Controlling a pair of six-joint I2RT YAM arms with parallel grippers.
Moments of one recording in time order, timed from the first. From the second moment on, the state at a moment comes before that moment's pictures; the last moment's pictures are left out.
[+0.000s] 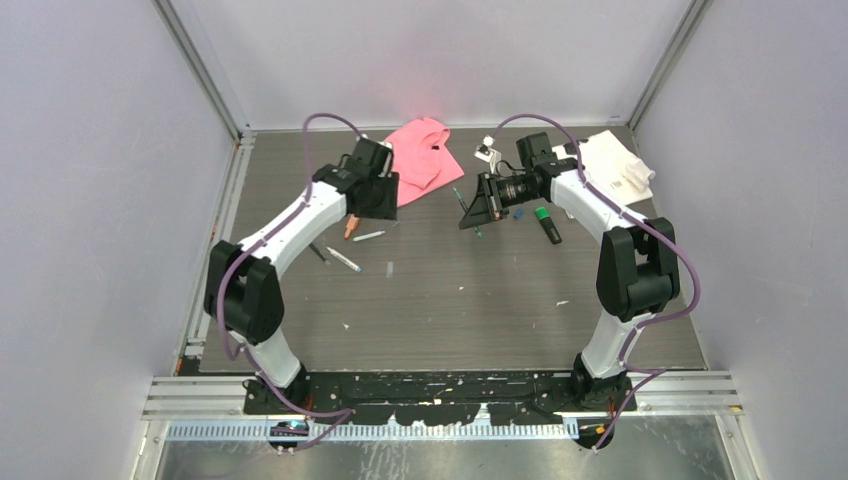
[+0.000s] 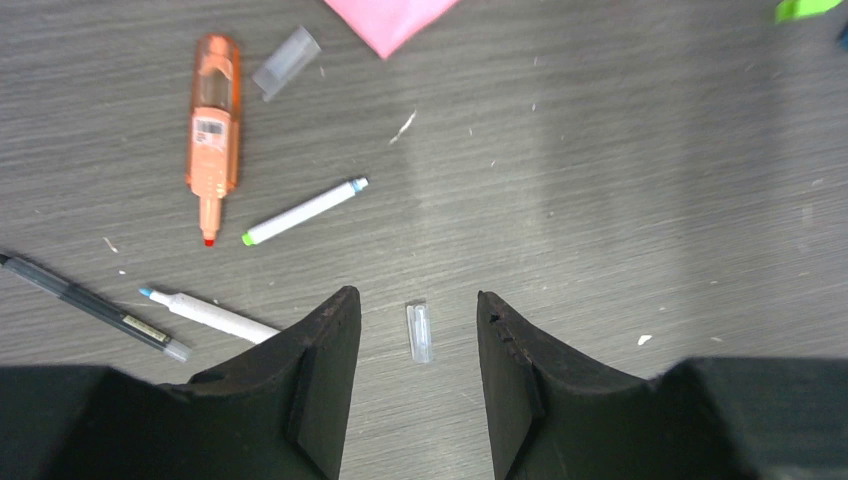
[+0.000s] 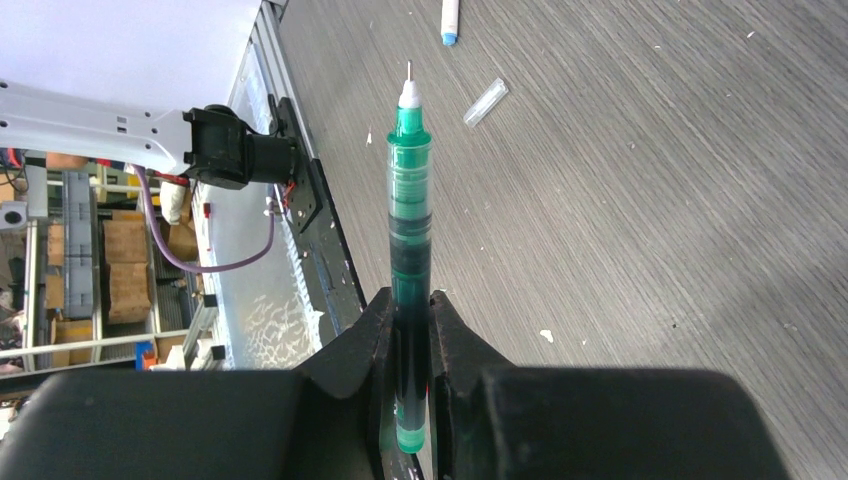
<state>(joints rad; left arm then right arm) -0.48 1.70 1.46 -0.70 -0.08 -0.33 0.26 1.80 1.39 -0.62 -1.07 -0.02</state>
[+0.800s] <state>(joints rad) -0.49 1.66 1.12 -0.53 0.02 -0.45 0.25 1.79 1.39 -0.62 -1.07 -0.02</state>
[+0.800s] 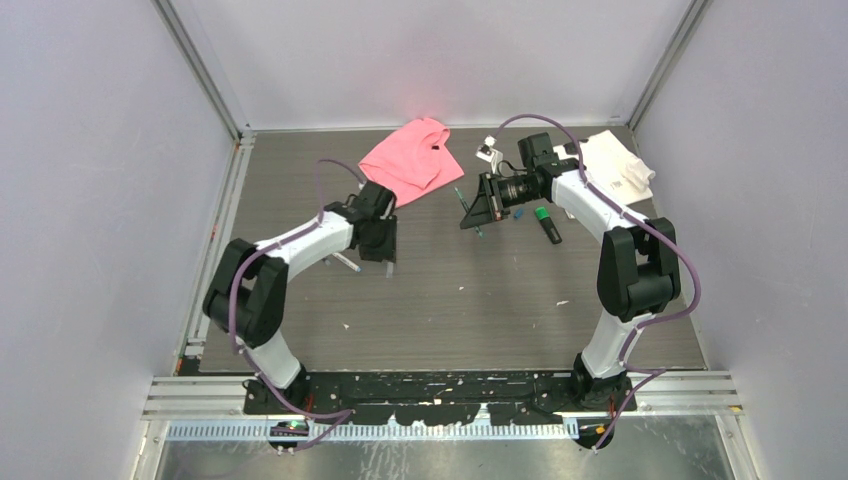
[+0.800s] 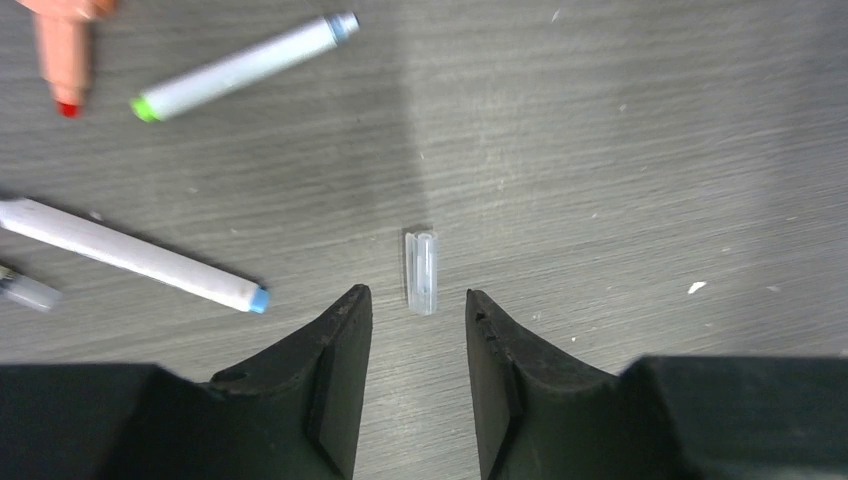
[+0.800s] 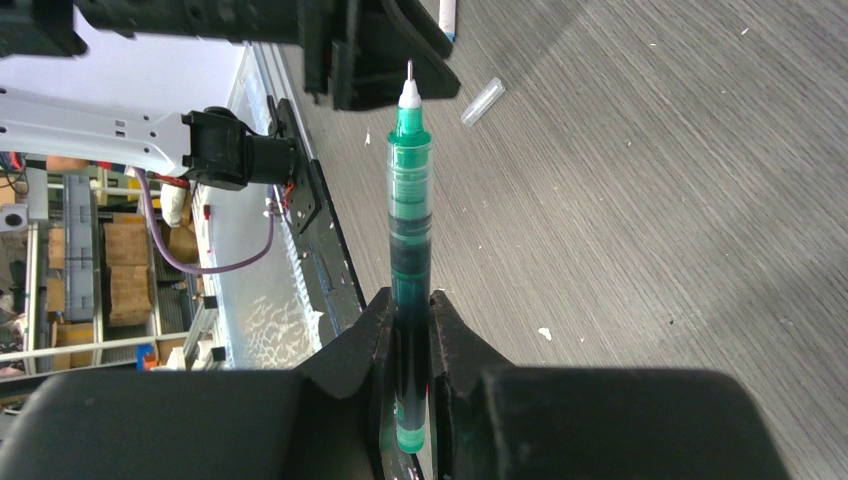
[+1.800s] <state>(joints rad) -0.58 1.87 1.24 -0.63 -0.12 -0.48 0.25 1.79 1.38 -0.62 -1.07 -0.02</state>
